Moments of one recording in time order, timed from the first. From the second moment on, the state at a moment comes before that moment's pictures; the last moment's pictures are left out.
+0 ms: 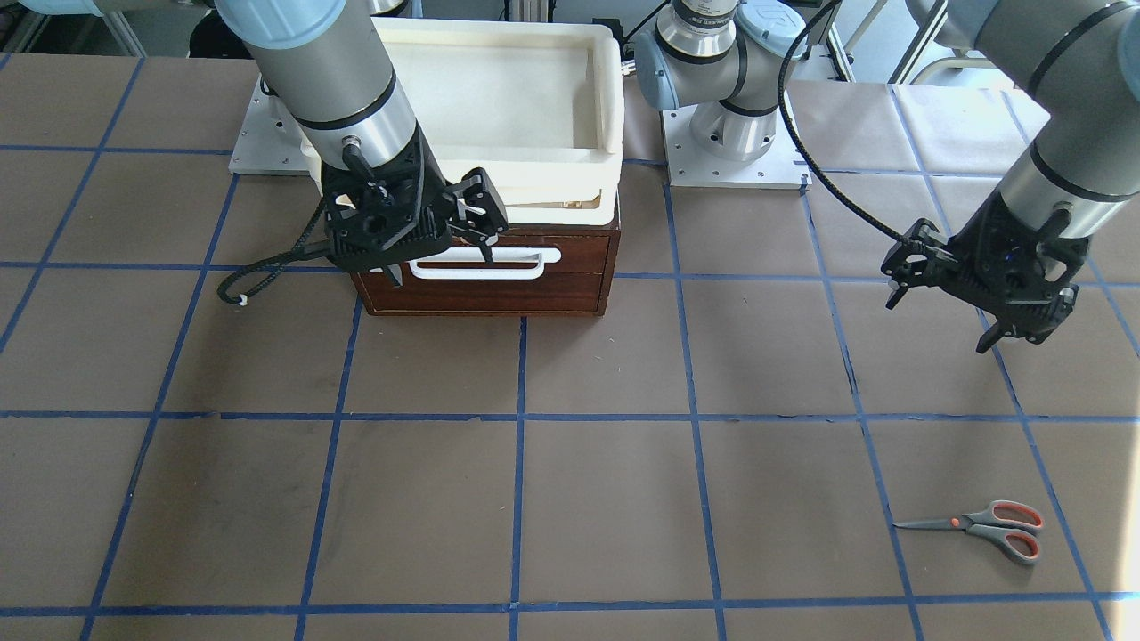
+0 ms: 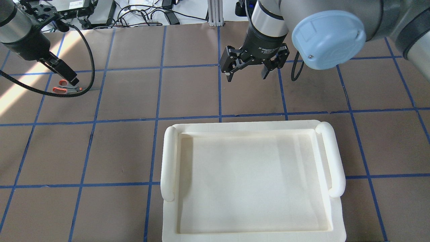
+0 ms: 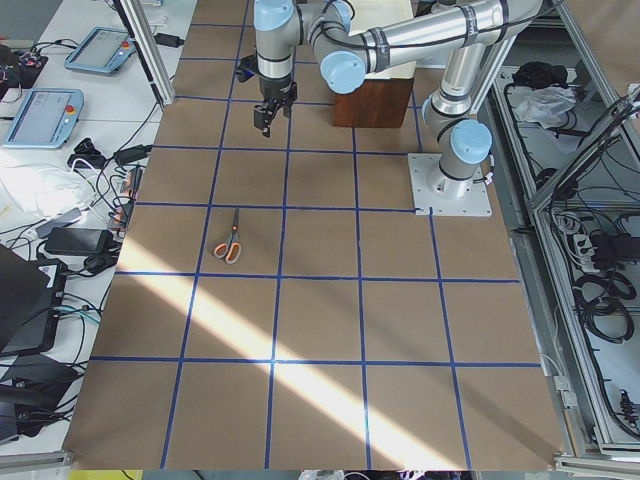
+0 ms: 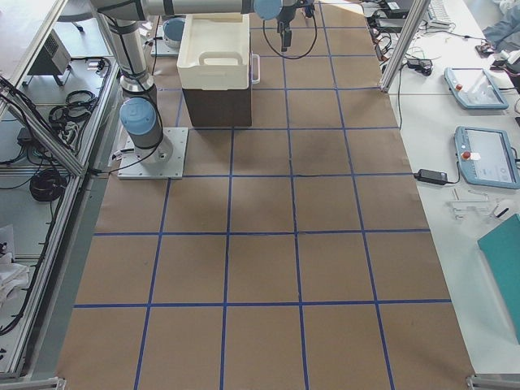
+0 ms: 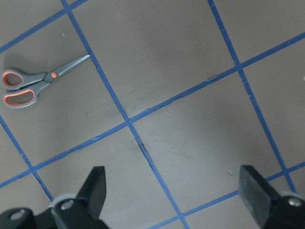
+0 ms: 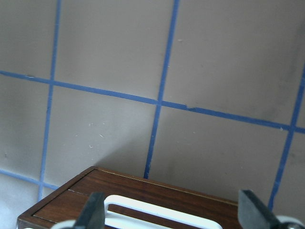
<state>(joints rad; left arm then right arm) -1.25 -1.70 -1.60 -1.36 1.59 0.99 1.79 -1.41 1.50 -1.71 -1.35 -0.02</state>
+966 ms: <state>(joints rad) -1.19 -1.86 -1.60 -1.19 1.62 1.45 1.83 -1.36 1.58 -1.79 -1.34 -1.12</state>
